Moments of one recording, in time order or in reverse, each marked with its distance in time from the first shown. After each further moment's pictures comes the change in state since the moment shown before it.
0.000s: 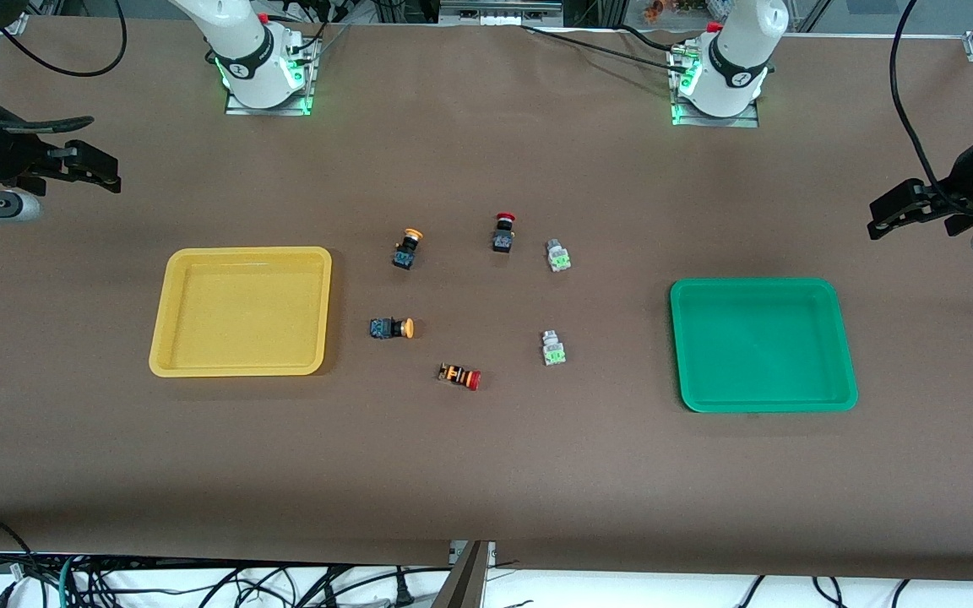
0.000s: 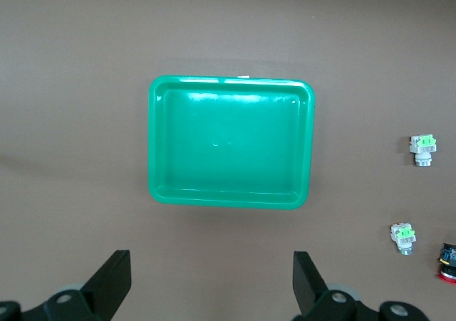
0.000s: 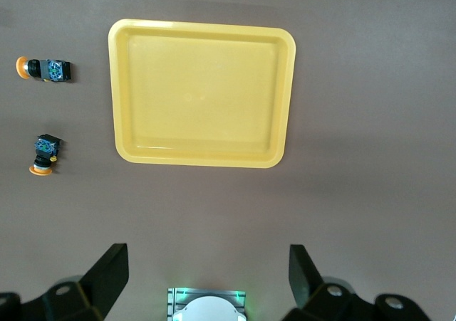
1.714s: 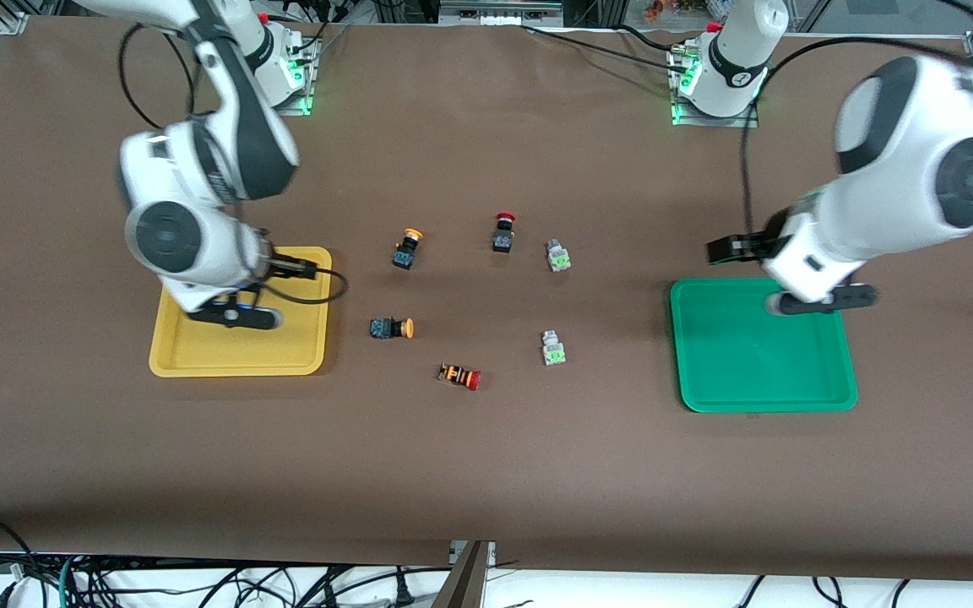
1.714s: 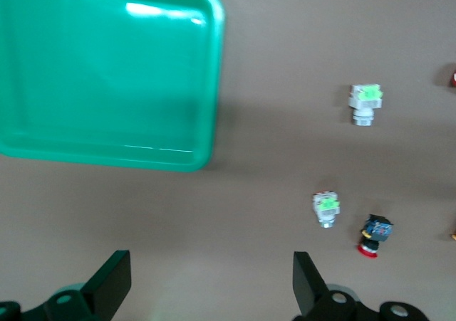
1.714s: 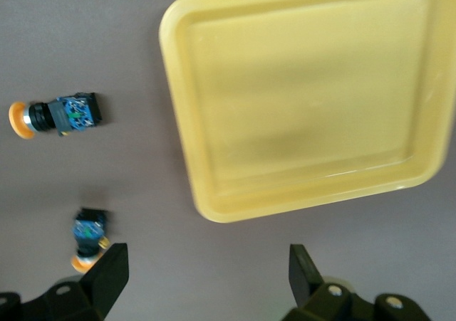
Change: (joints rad) left arm -0.082 0.167 -0.169 -0.134 -0.152 0.118 -0.288; right arm 0.303 0.365 0.024 -0.107 0.059 0.340 0.567
